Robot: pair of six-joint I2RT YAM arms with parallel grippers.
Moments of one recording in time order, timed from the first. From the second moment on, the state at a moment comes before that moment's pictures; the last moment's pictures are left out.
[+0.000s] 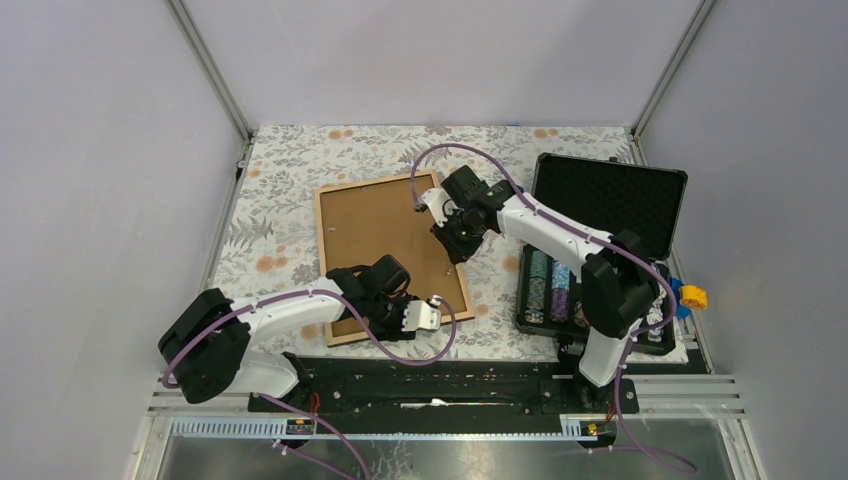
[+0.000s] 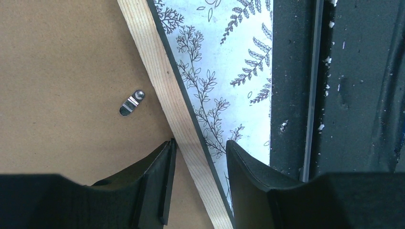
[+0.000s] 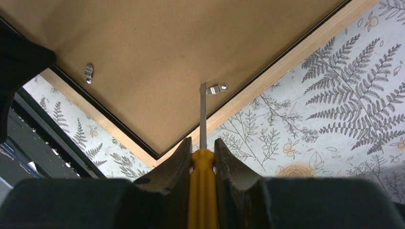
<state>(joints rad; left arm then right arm) -0.86 1.34 0.67 -0.54 0.37 0.75 0.69 1.80 1.44 -0.82 -0.23 -0.26</state>
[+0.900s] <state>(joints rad) -0.86 1.35 0.67 -0.53 0.39 0.76 0.65 1.73 1.37 -0.83 -0.23 -0.27</state>
